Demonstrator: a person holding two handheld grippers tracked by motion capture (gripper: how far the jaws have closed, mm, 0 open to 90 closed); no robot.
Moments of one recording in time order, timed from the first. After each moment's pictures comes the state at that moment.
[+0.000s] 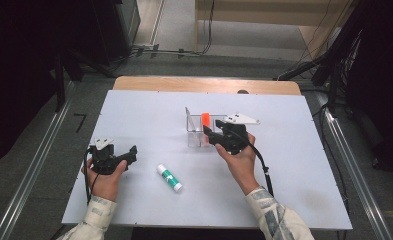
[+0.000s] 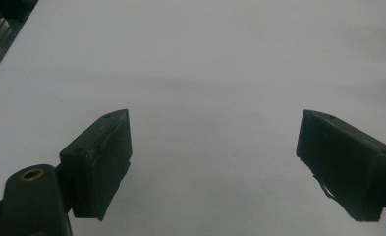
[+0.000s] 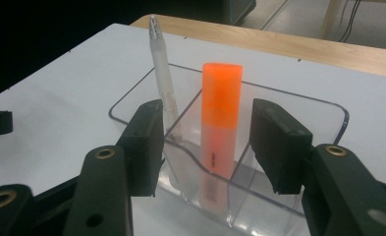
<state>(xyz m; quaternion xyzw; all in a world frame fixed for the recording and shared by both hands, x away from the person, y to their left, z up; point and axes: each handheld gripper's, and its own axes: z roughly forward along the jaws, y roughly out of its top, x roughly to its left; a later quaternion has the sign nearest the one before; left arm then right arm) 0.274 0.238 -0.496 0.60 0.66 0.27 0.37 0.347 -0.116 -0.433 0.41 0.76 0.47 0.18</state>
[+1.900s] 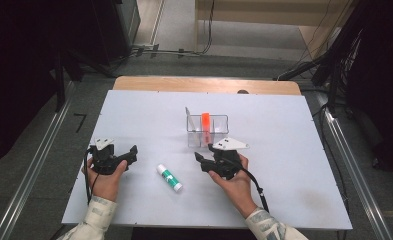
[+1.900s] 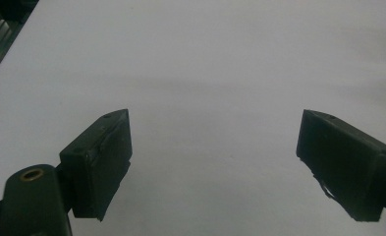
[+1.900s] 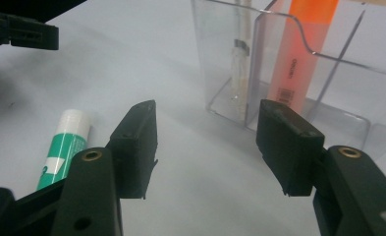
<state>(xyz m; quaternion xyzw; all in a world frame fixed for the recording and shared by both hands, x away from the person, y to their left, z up) 0.274 0.237 -0.495 0.60 0.66 0.27 0.37 0.297 -0.103 -0.470 0.38 0.80 0.45 0.15</state>
